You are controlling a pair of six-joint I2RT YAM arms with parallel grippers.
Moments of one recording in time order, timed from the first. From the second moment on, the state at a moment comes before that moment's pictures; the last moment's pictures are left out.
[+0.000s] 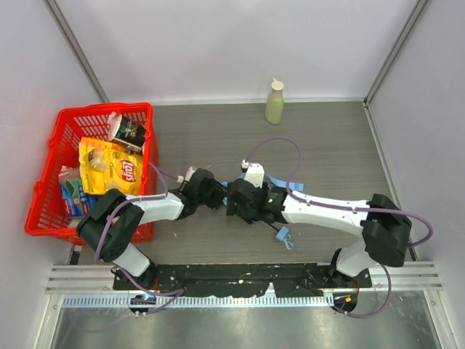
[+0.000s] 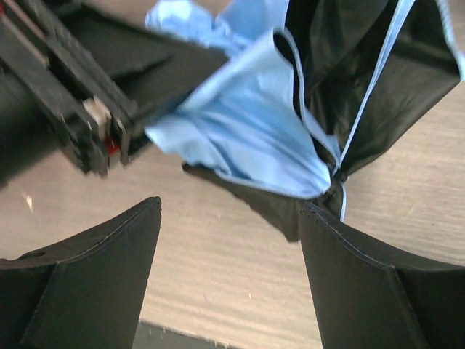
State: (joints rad) left arm -0.66 1.56 0.63 0.18 -0.04 -1.46; right arm 1.06 1.47 0.98 -0.45 0.39 0.90
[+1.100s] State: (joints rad) left arm -0.67 1.55 0.66 0.08 -0.06 -1.47; right arm 1.18 1.45 0.97 -0.43 0.56 0.70
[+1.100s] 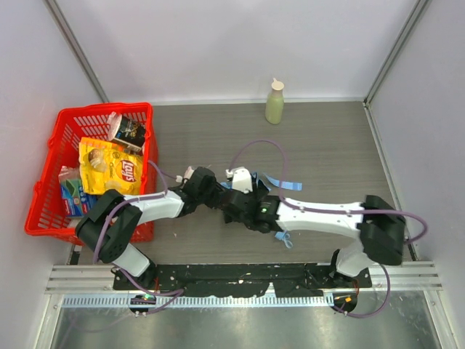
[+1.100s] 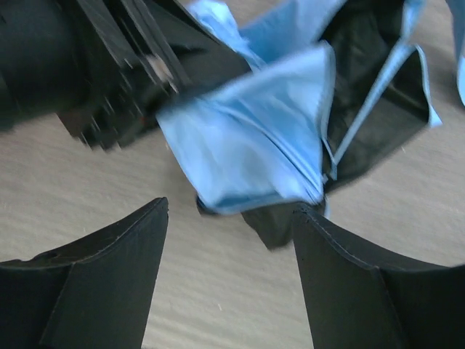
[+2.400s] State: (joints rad) left arm -0.66 1.55 0.70 -0.03 -0.04 -1.49; right arm 1.22 1.62 0.89 -0.06 0.54 0.08
